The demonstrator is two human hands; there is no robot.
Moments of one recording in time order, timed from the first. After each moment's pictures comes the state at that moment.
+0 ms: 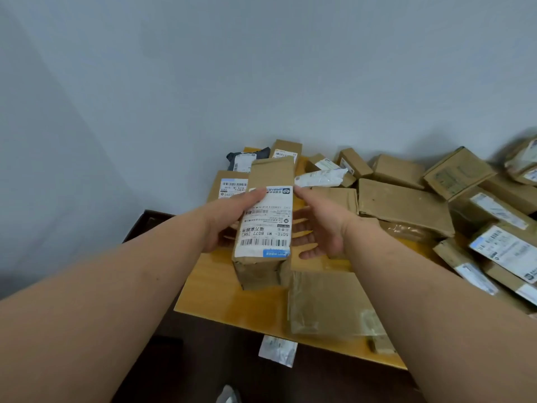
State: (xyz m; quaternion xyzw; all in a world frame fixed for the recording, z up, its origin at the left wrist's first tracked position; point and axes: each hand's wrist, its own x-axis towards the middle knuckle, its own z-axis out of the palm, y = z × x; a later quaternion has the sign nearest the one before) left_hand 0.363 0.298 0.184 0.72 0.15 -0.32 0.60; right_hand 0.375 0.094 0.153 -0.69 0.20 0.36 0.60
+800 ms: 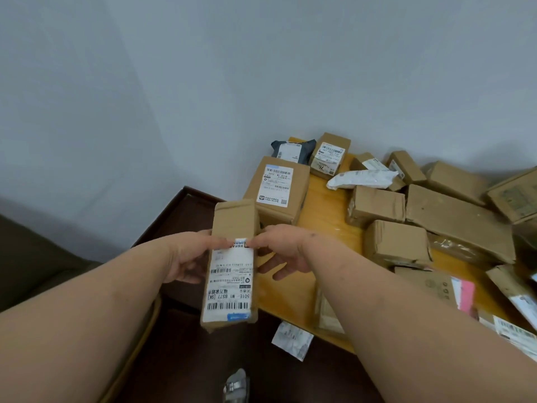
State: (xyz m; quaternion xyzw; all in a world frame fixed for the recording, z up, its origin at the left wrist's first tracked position) left_hand 0.288 0.410 0.132 0.73 0.28 -0.34 0.52; right_hand 0.344 0.215 0.129 -0.74 0.03 0.51 0.43
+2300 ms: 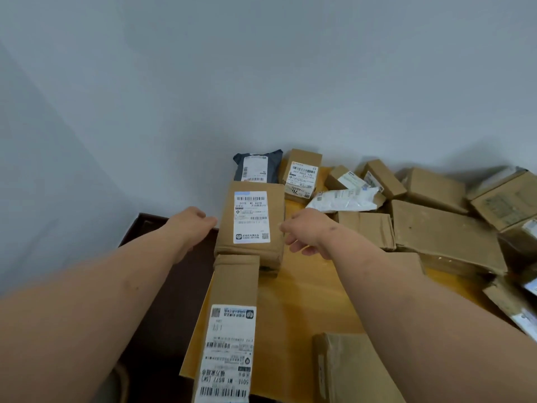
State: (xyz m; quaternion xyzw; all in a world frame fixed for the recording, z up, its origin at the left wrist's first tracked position) left_hand 0.492 0.392 0.117 0.86 0.23 -0.21 0.41; right_hand 0.486 0.166 0.146 -0.84 0.16 0.33 0.40
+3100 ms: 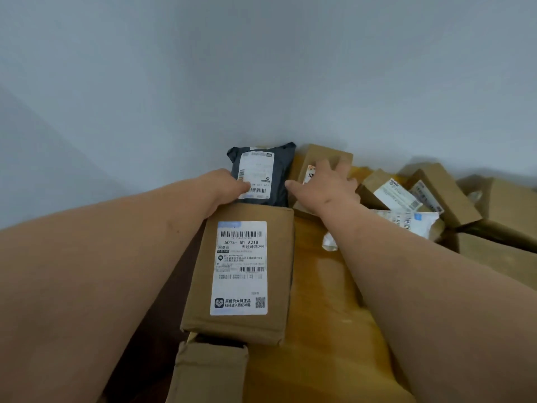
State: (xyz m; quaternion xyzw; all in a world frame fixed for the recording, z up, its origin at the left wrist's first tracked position) left_hand 0.686 0.329 0.061 0.88 0.18 -0.29 0.34; right_hand 0.677 0.147 0.048 -0.95 0.18 0.17 0.19
